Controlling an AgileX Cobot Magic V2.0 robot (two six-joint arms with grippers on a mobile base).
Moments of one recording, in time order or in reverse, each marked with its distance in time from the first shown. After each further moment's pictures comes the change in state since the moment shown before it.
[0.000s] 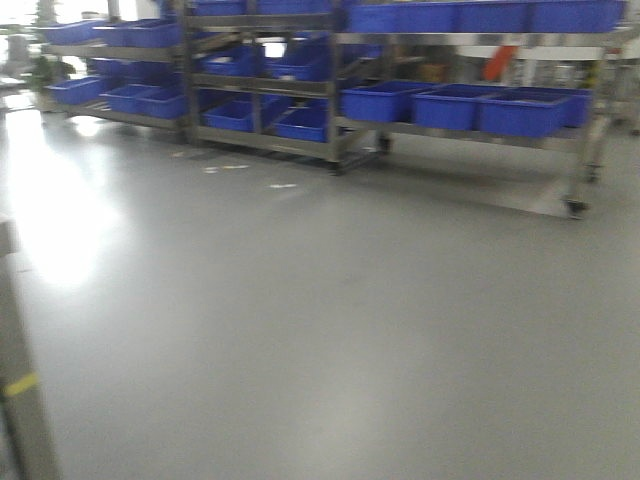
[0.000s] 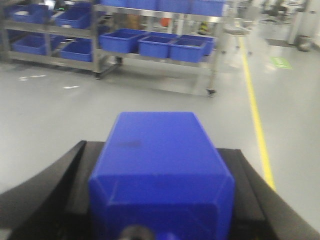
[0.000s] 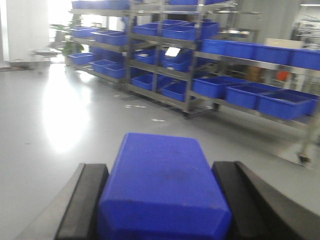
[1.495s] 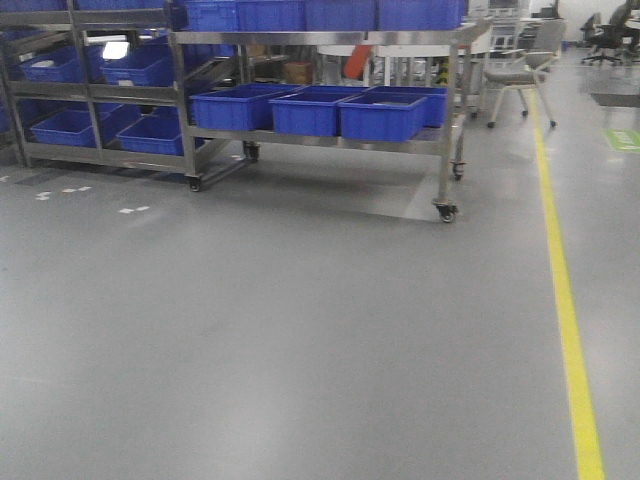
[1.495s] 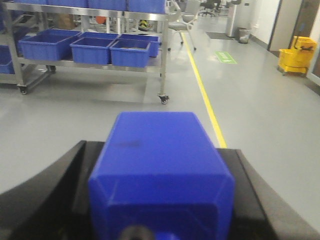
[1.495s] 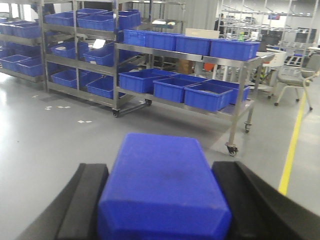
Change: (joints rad) left arm 0.000 0.000 0.000 0.000 -0.001 0.000; right arm 0.000 0.000 0.000 0.000 0.000 0.000
